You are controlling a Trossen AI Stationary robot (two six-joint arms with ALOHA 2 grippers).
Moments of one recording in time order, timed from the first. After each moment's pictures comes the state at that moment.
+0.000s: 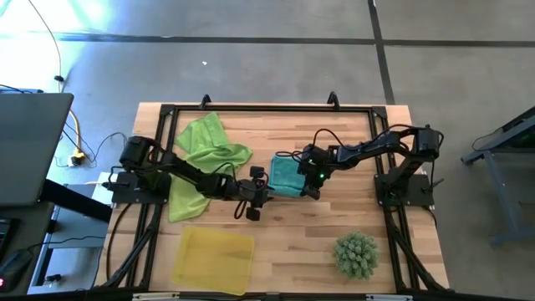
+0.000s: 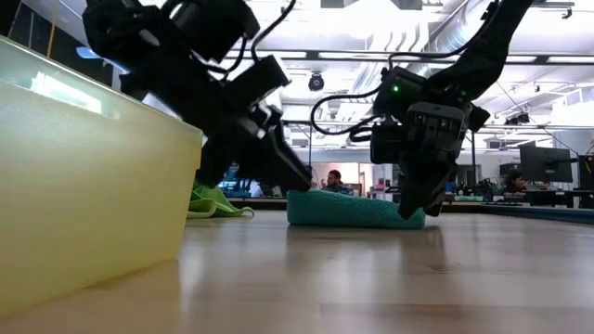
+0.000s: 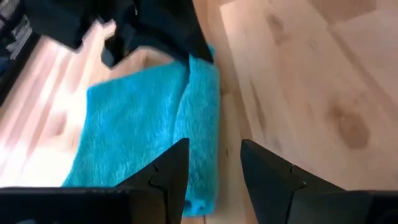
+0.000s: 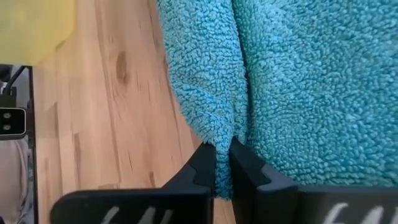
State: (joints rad) left arm -0.06 1.83 0.79 0.42 -0.30 0.26; right arm -0.23 1.69 0.67 -0.02 -0.58 0.30
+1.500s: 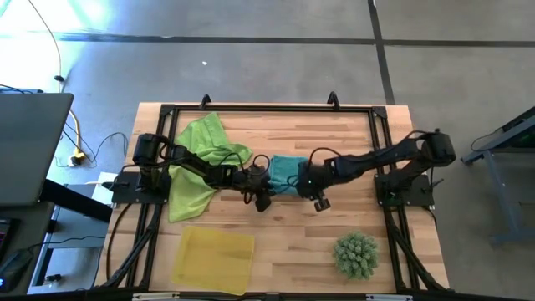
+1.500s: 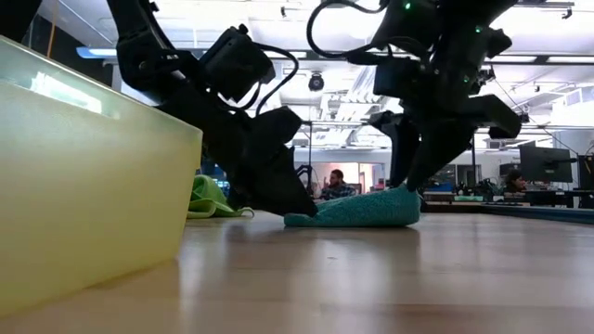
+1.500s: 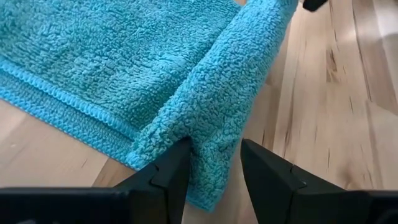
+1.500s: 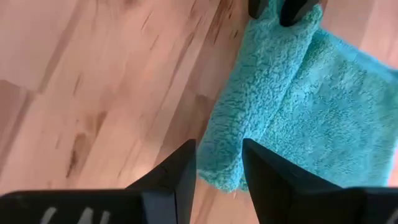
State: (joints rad) left arm 0.08 1.94 0.80 0.42 -0.06 -0.48; right arm 0.05 1.56 0.87 -0.41 0.00 -0.37
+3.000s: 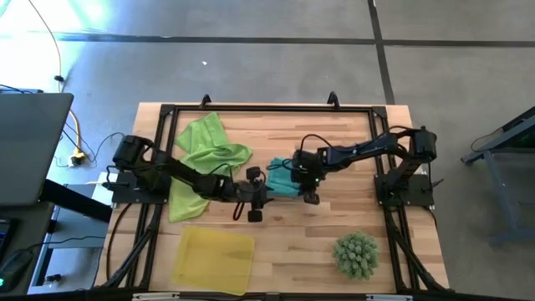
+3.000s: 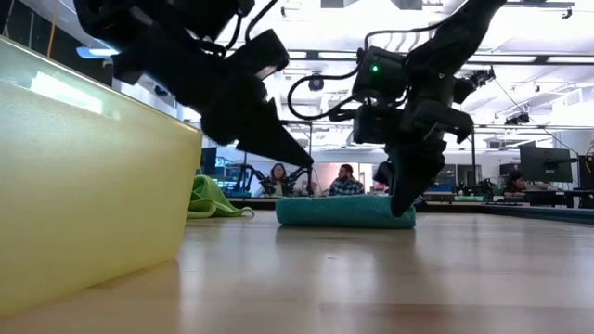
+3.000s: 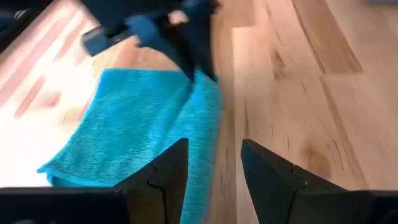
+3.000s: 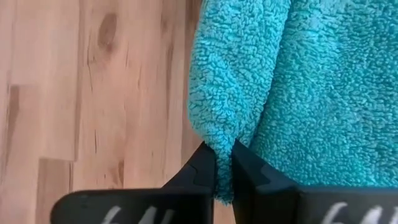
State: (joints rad) left arm -0.09 1.77 0.80 0.37 -0.32 0.01; right arm -0.13 1.72 0.87 -0.30 -0.38 -0.03
